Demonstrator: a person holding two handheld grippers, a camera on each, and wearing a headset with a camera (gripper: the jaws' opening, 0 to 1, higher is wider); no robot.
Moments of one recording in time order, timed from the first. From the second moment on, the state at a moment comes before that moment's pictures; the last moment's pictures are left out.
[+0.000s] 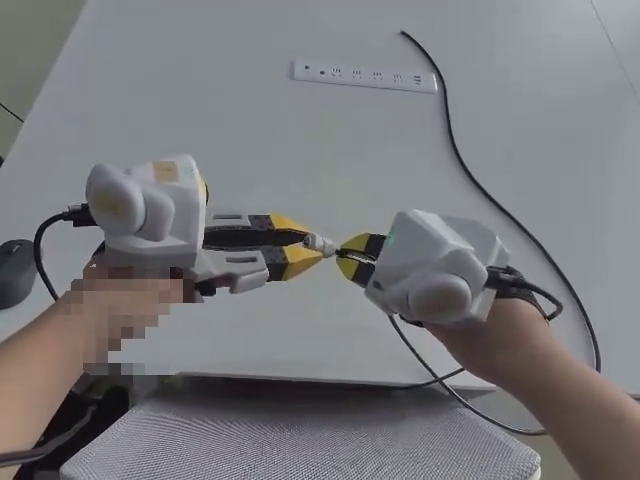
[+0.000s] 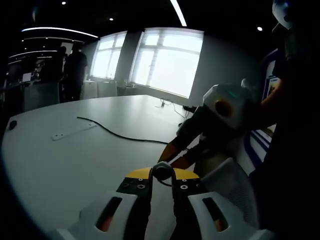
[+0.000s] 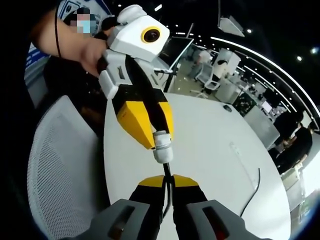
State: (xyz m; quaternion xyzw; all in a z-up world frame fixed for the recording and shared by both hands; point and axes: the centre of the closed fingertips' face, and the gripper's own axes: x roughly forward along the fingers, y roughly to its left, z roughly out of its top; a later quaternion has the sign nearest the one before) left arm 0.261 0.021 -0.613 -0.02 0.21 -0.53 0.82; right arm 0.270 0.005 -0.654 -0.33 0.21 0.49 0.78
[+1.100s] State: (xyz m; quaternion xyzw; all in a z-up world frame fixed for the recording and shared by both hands) left arm 0.257 0.021 -0.623 -0.02 0.21 -0.53 0.82; right arm 0.285 -0.038 -0.673 -0.30 0.27 0.45 0.80
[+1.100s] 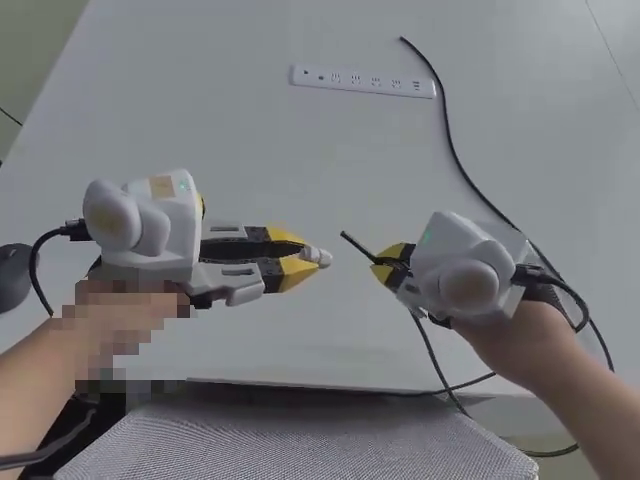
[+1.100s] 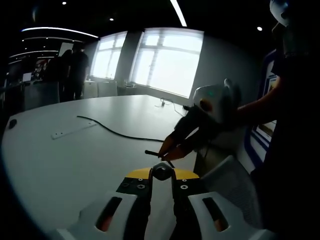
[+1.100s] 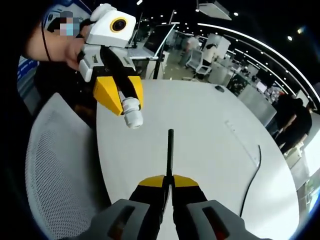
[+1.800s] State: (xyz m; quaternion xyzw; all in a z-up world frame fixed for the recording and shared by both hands) left arm 0.247 0.036 -0.666 -0.03 0.22 -0.53 0.82; right arm 0.303 -0.020 -0.676 -0.31 0.29 0.46 0.78
